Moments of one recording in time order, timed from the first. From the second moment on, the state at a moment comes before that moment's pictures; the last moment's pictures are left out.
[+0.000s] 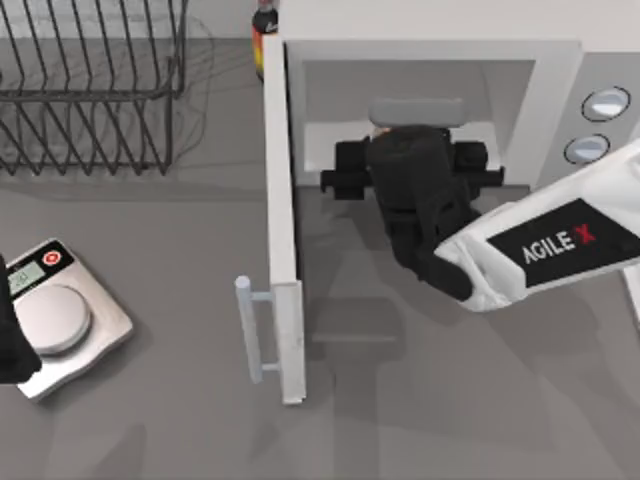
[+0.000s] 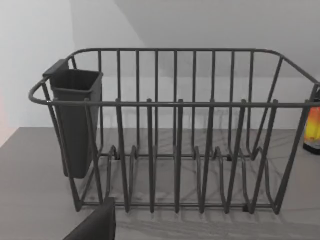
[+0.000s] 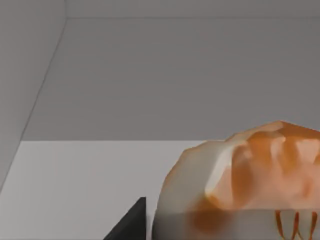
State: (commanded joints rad) left arm 0.00 0.00 0.00 0.00 0.00 0.00; right arm 0.64 2.22 1.15 0.64 0.62 0.27
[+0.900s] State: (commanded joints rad) left arm 0.00 0.00 0.00 0.00 0.00 0.00; right arm 0.51 2.54 1.73 0.43 0.51 0.21
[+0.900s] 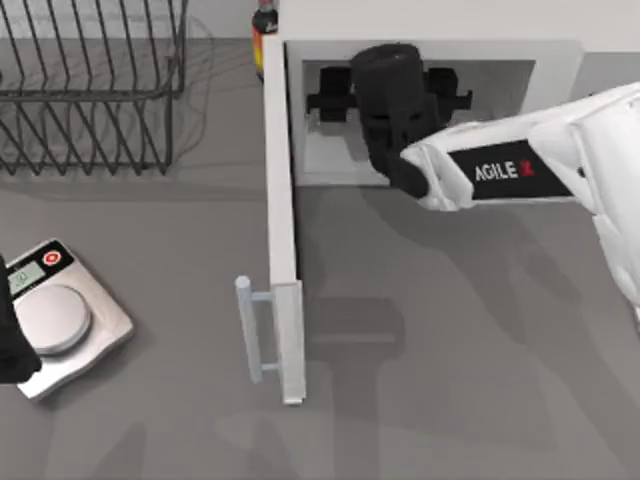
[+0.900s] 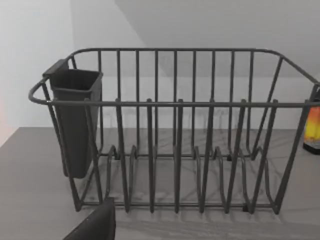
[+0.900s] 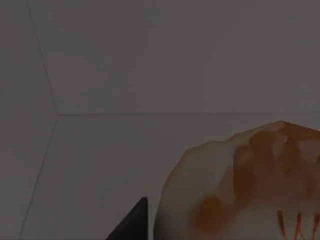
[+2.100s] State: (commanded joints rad) left arm 0.00 0.00 0.00 0.00 0.00 0.00; right arm 0.46 2.66 1.91 0.35 0.47 0.19
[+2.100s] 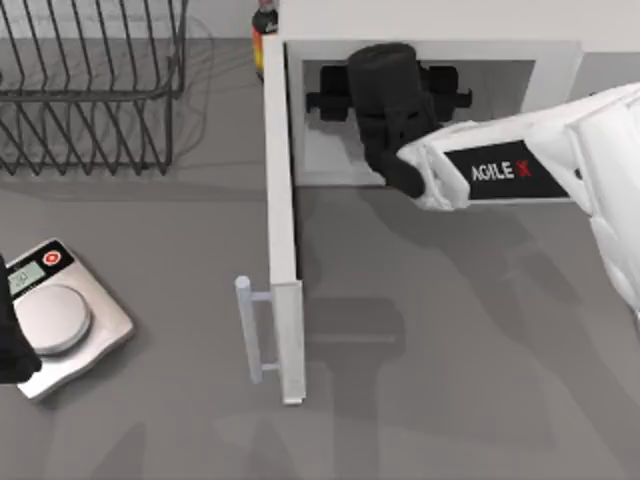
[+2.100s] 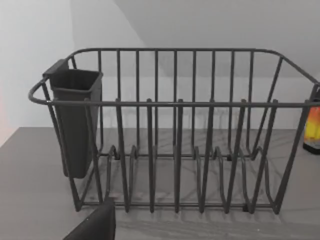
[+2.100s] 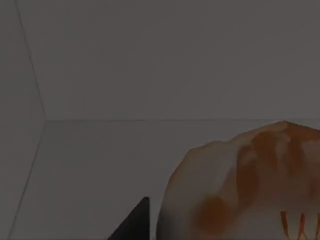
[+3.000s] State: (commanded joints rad) left arm 0.00 0.00 0.00 0.00 0.00 0.00; right arm 0.54 2.51 1.69 0.45 0.57 0.20
